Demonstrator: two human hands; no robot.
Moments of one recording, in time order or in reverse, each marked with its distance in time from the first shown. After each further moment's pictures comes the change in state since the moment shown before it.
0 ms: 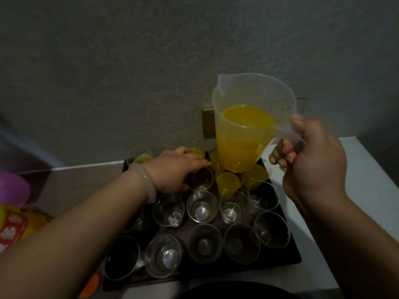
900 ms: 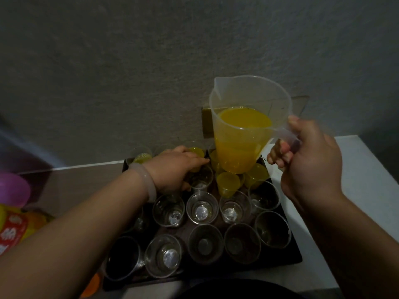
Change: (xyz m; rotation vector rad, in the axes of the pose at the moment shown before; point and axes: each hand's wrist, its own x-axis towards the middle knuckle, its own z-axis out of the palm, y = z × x) left_hand 0.004 -0.003 0.001 -0.015 0.007 -0.030; right_hand 0.002 0.002 0.003 0.001 -0.008 0.015
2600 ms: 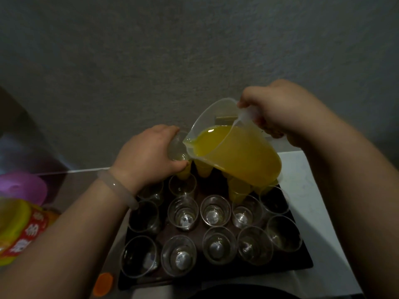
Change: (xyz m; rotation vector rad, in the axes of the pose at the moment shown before) left_hand -0.074 0.000 -0.044 -0.094 0.538 -0.392; right_hand 0.018 -0.072 0.070 -0.977 -0.403 0.039
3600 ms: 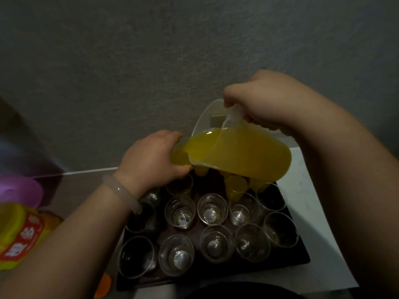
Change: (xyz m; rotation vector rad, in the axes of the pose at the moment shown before) left_hand 0.000 0.005 0.012 -0.007 -0.036 0.025; right_hand -0.013 -0.025 0.003 -0.322 -0.013 -0.059
